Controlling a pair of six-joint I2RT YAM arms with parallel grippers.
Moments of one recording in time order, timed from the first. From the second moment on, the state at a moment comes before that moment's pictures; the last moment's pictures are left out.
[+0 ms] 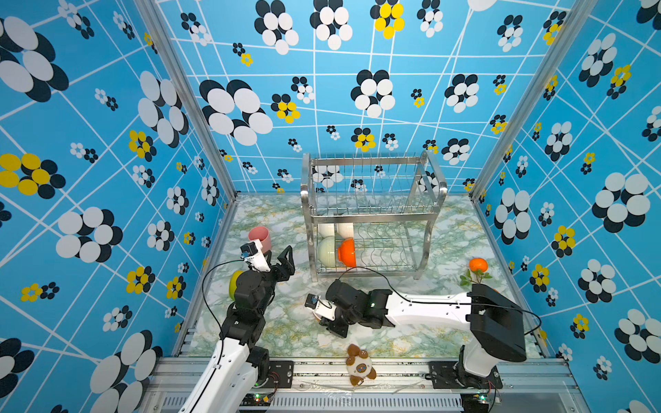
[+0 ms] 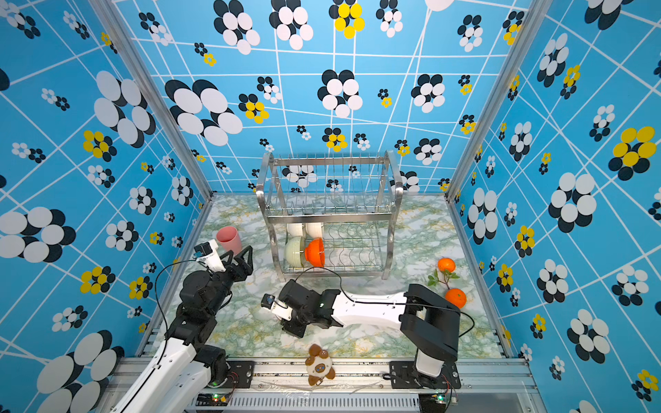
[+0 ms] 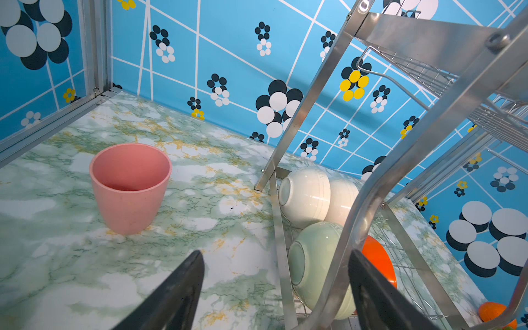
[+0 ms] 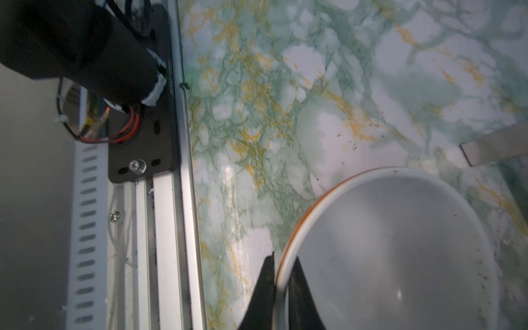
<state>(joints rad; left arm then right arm) -0.21 0.61 0.35 0.15 -0.04 -0.46 1.20 1.67 1.04 -0.21 -0.18 -0.05</state>
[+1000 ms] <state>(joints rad) -0.20 0.64 0.35 0.15 -0.03 -0.48 0.64 1.33 0.52 0.66 -0.59 0.65</state>
